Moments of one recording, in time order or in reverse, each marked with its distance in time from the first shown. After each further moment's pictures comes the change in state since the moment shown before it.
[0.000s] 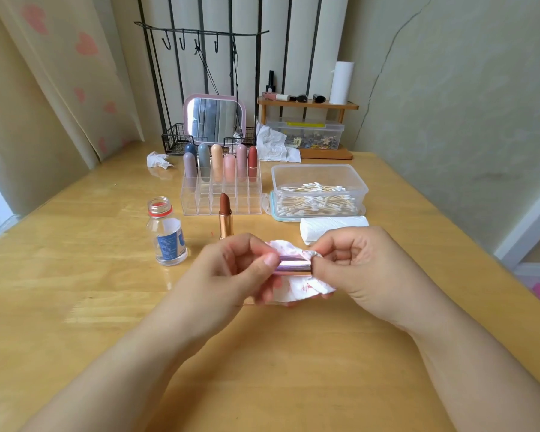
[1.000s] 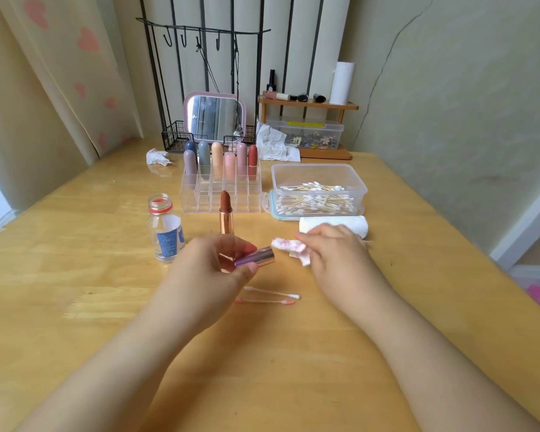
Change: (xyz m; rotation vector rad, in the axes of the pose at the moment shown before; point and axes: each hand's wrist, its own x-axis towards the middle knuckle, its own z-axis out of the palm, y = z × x) left_hand 0.000 0.005 -0.008 0.581 0.278 -0.105; right_hand 0.037 0.058 0.010 -0.943 0.243 -0.265
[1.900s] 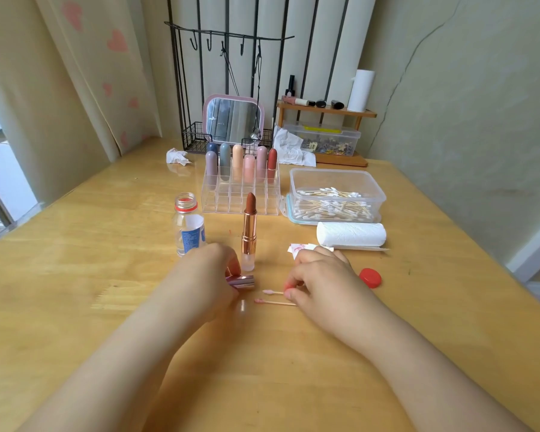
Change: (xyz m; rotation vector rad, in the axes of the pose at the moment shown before) left_hand 0.018 -0.026 -0.019 0.636 -0.165 -0.144; right_hand -0.006 -0.038 0.003 -0.065 -0.336 -0.116
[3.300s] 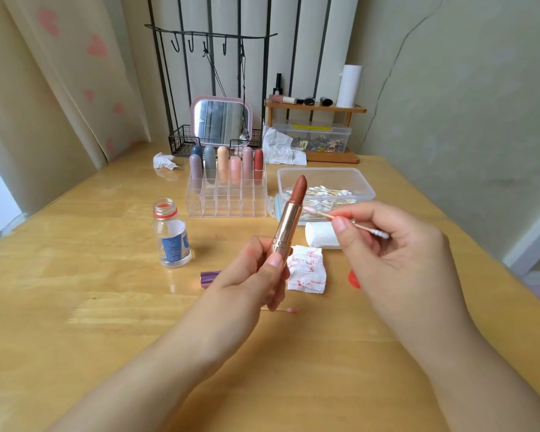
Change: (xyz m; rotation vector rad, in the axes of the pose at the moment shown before) left_hand -0.026 0.042 0.022 -1.182 -0.099 0.329; right_hand -0.034 0.002 -0.058 0.651 0.725 0.040
